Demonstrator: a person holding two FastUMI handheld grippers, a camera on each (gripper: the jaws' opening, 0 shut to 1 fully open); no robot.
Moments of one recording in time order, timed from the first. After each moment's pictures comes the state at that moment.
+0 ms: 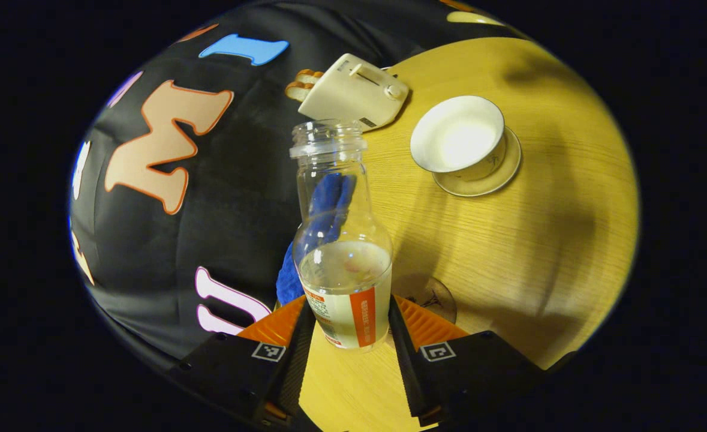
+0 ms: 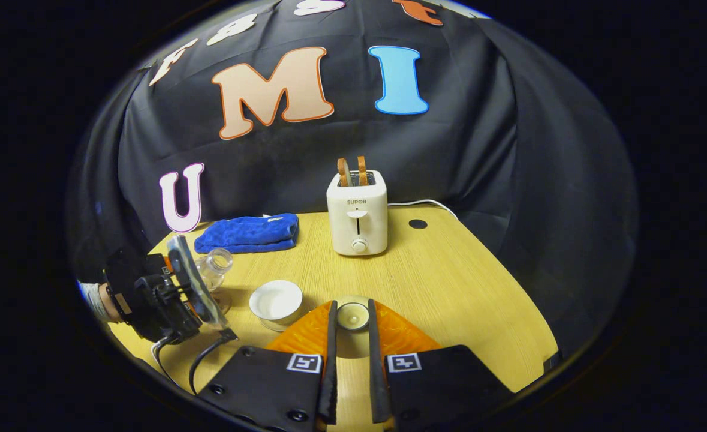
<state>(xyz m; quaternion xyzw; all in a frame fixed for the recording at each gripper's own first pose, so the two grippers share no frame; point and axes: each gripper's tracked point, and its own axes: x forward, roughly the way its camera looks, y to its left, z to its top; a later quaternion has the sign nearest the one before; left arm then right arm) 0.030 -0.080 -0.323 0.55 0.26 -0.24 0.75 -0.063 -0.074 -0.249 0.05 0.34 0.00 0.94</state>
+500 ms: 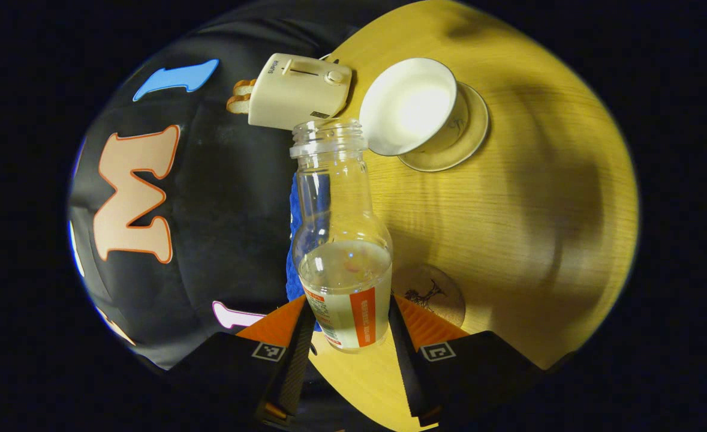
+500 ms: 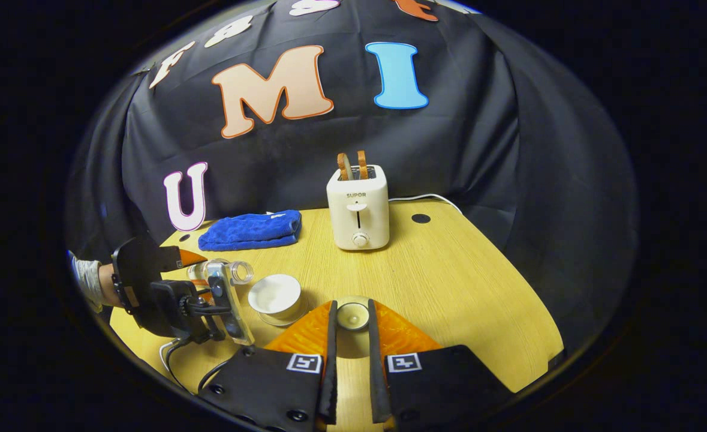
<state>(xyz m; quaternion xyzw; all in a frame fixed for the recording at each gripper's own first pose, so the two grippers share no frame) 0.035 -0.079 -0.335 0.66 0.27 -0.26 0.65 -0.067 -0.083 -0.259 0.06 0.34 0.01 0.94</state>
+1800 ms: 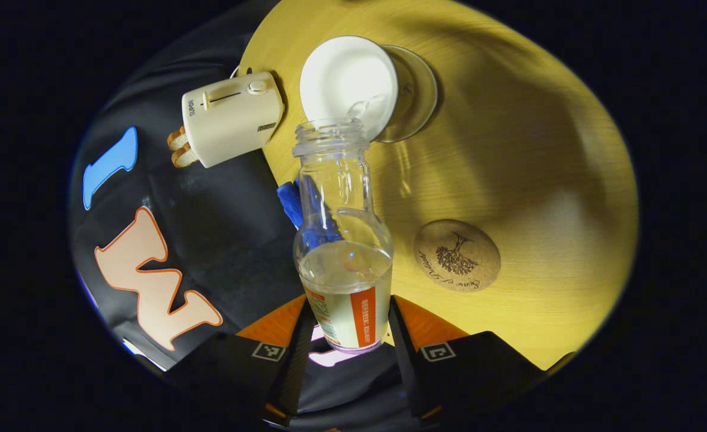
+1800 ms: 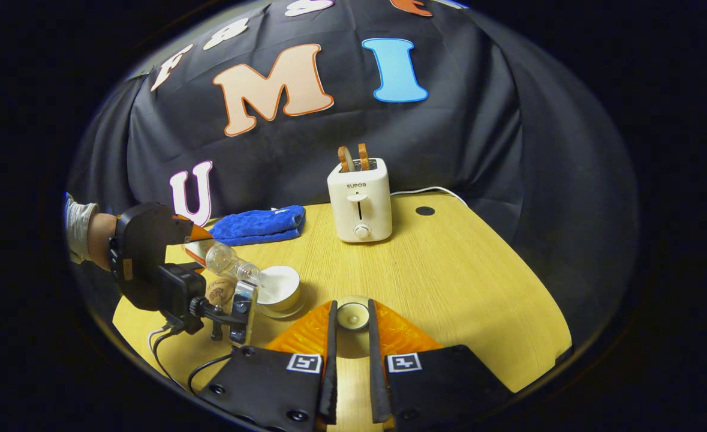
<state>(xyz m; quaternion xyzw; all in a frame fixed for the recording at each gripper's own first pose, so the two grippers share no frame) 0.051 -0.082 -0.295 0.81 0.26 -0.27 0.45 -0.076 -0.087 -0.278 0.07 0.35 0.03 0.94</state>
